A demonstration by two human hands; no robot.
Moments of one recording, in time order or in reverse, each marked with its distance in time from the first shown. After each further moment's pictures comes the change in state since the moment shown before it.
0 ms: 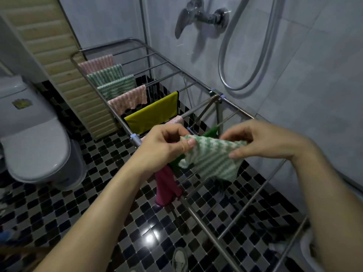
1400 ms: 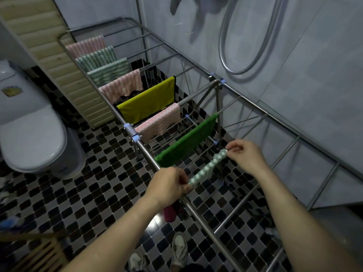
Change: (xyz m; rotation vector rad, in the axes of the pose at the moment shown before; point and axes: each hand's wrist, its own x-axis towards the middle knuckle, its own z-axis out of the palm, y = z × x) left_hand -0.014 -0.139 0.038 0.806 -0.104 -0.236; right_hand 0.037 0.135 0.083 0.098 0.608 0.444
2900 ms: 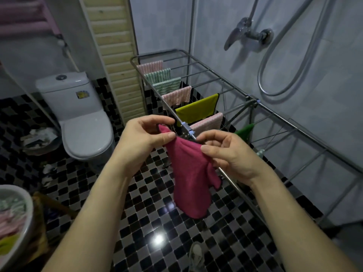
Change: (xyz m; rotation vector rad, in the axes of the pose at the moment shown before) left_hand -0.195 -0.028 -0.183 -0.954 0.473 0.046; right_hand -0.194 -0.204 0.063 0.786 -0.697 -0.326
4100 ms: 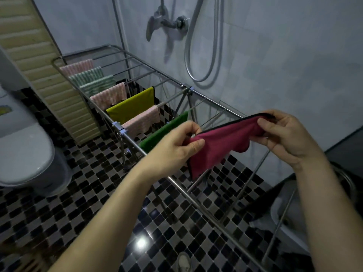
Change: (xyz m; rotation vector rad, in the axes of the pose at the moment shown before) left_hand -0.016 -0.011 0.226 0.137 -0.643 0.063; right_hand -0.182 -0.045 -0.209 -0.001 0.587 -0.211
